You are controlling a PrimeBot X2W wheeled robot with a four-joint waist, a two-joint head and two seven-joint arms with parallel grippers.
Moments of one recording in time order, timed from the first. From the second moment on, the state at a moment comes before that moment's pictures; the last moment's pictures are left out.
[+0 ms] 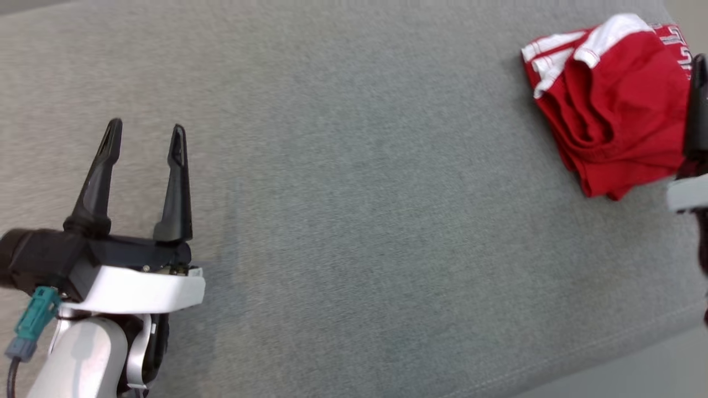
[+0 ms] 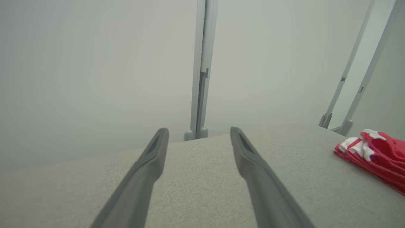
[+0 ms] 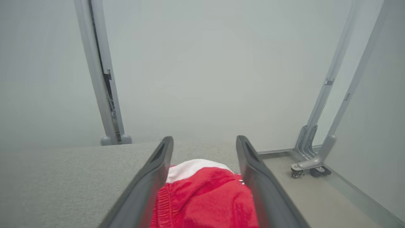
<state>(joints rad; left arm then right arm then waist) -0.25 0.35 -0.26 -0.21 -0.37 0.22 -0.15 -0.57 -0.31 -0.04 0.40 0.33 0.13 -0.26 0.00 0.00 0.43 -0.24</state>
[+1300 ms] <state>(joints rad) 0.06 0.34 -0.25 -0.09 -0.44 0.26 -0.17 0.03 -0.06 -0.06 -0.12 0.20 0.13 0.03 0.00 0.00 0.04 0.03</state>
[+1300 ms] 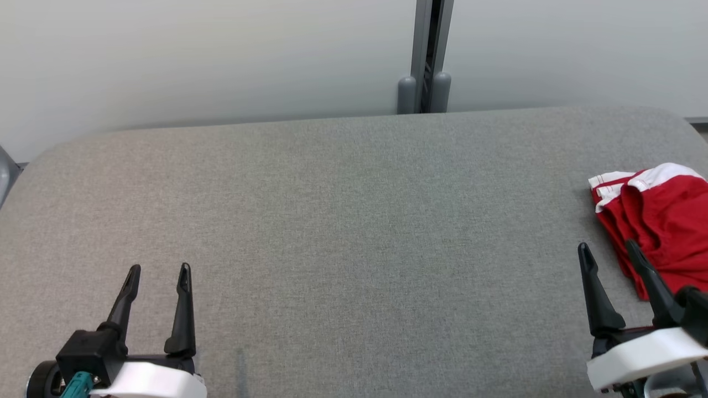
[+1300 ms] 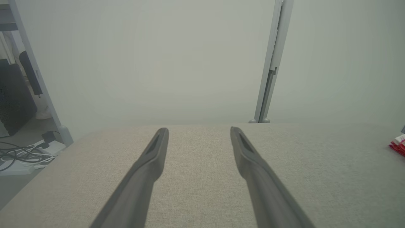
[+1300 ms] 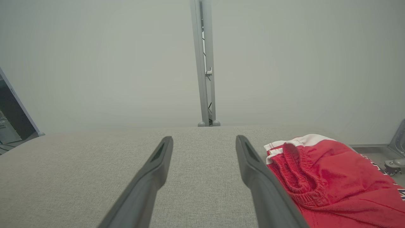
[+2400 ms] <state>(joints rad) 0.10 0.35 -0.26 -0.12 -0.46 0.29 -0.13 0.11 -0.05 -0.06 -0.20 0.23 0.13 0.08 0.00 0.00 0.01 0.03</state>
